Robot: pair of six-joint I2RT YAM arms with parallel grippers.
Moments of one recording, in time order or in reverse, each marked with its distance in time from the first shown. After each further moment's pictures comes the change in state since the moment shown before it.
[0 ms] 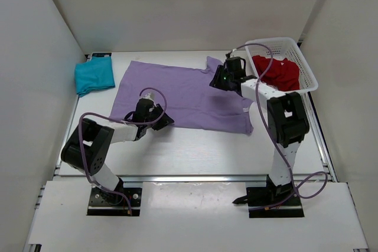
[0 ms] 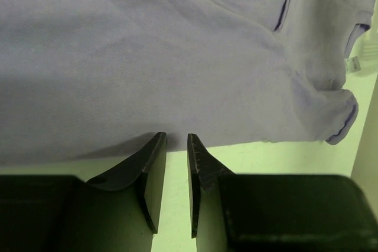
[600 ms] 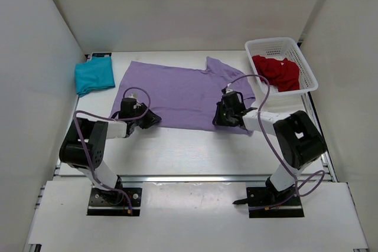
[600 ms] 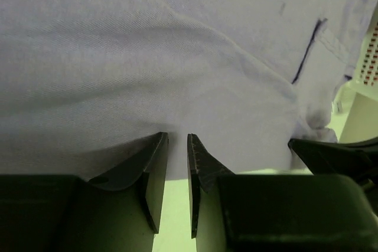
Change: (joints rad) left arm 0.208 0.032 -0.013 -0.009 0.105 -0.014; right arm 0.155 -0.321 -0.620 0.103 0.061 -0.021
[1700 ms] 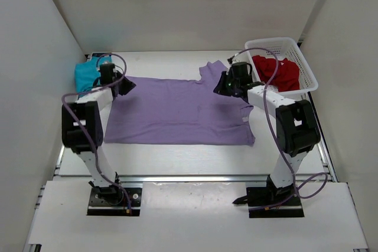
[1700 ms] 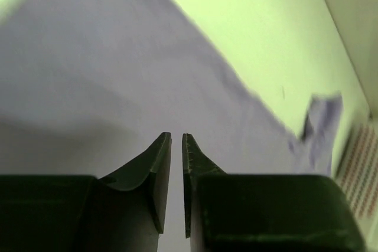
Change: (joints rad) left arm 0.226 0.132 0.502 -0.293 -0.127 0.067; right arm -0.174 0.130 0.406 -0.082 -0.140 -0.064
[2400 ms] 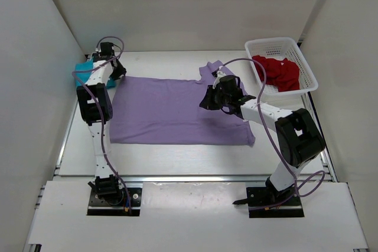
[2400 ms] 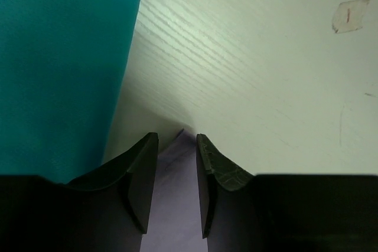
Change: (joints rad) left arm 0.078 0.734 1.085 -0.620 -0.233 0.275; right arm 0.178 -0.120 -0.214 0.136 -0.075 0.008
